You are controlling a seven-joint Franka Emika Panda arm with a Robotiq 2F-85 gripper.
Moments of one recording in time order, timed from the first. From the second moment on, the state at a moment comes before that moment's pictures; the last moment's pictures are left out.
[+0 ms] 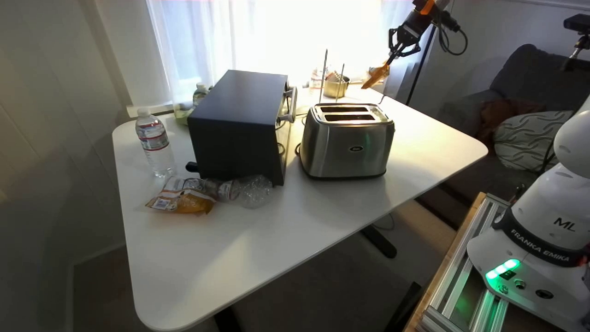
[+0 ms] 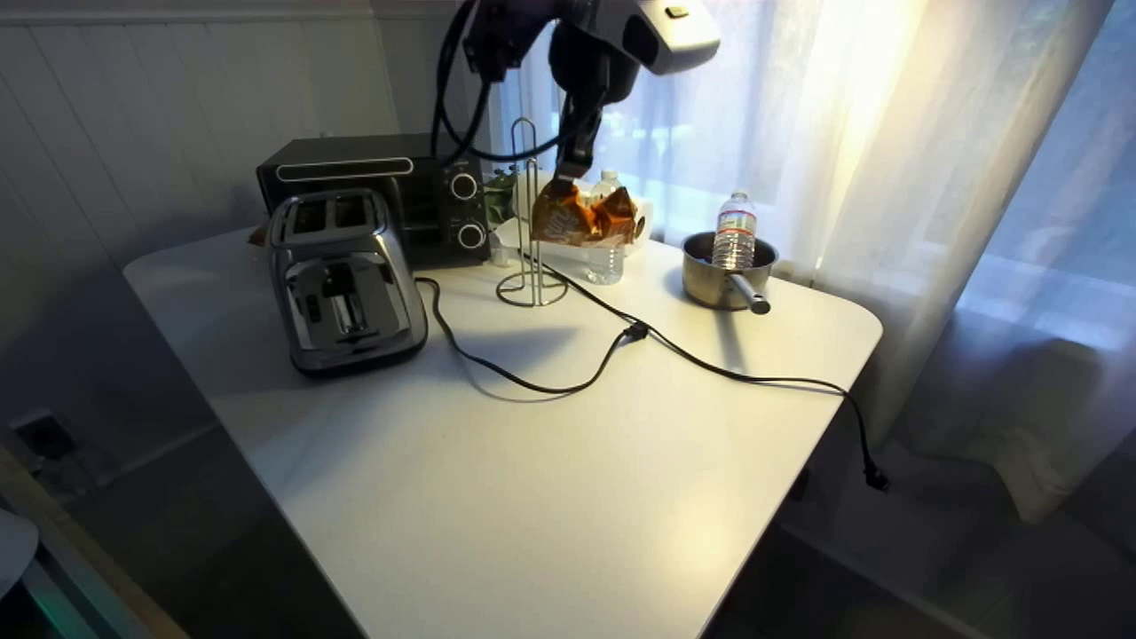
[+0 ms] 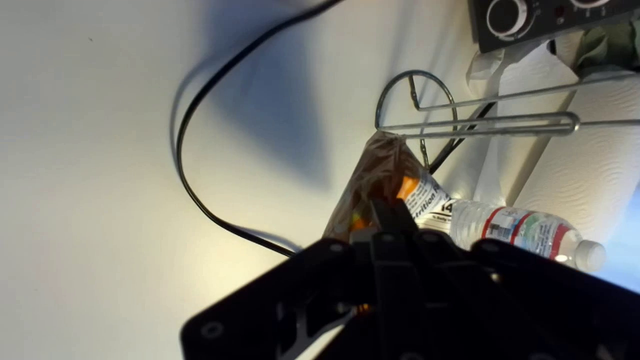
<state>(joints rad) -0.44 0.26 -0.31 -1.77 0.55 1.88 0.12</state>
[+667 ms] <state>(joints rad) -0.44 0.12 -0.32 -1.78 0.51 1.24 0.17</state>
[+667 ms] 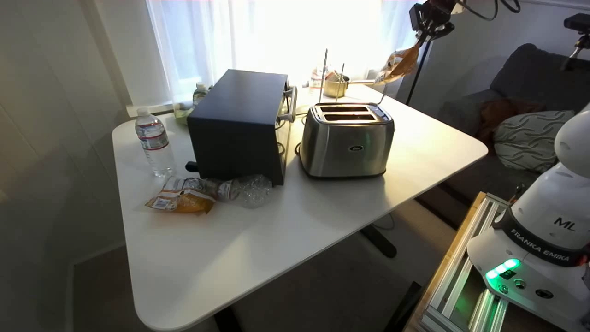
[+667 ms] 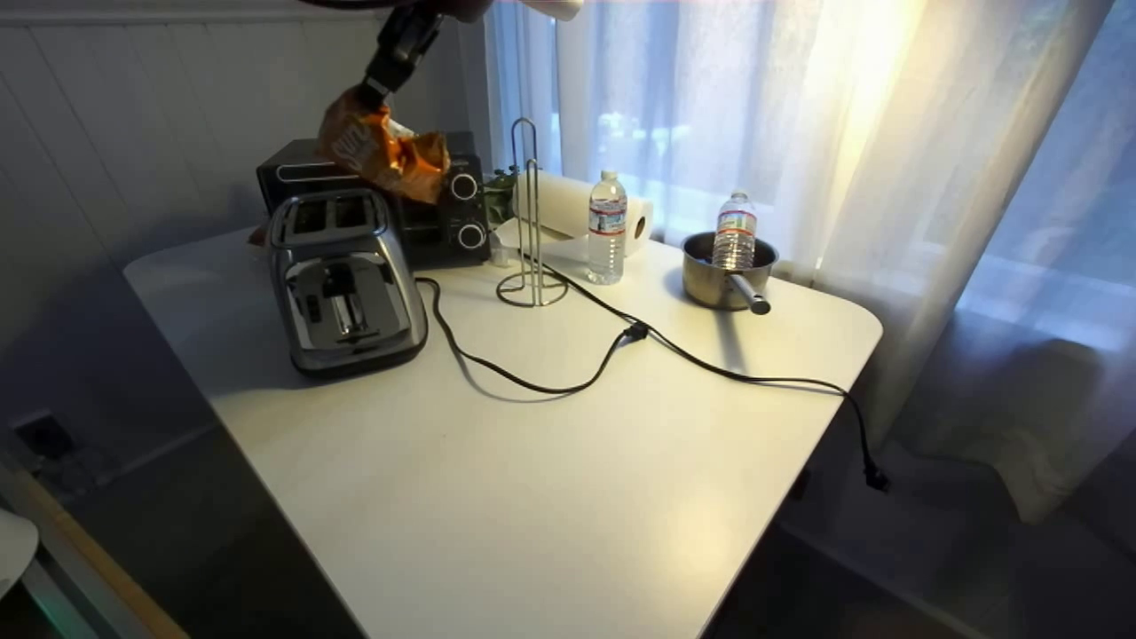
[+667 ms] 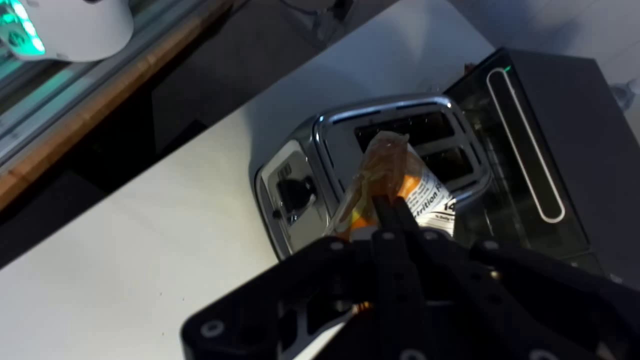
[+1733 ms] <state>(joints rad) -0.39 0.14 -0.32 -1.82 0.63 1.13 0.28</state>
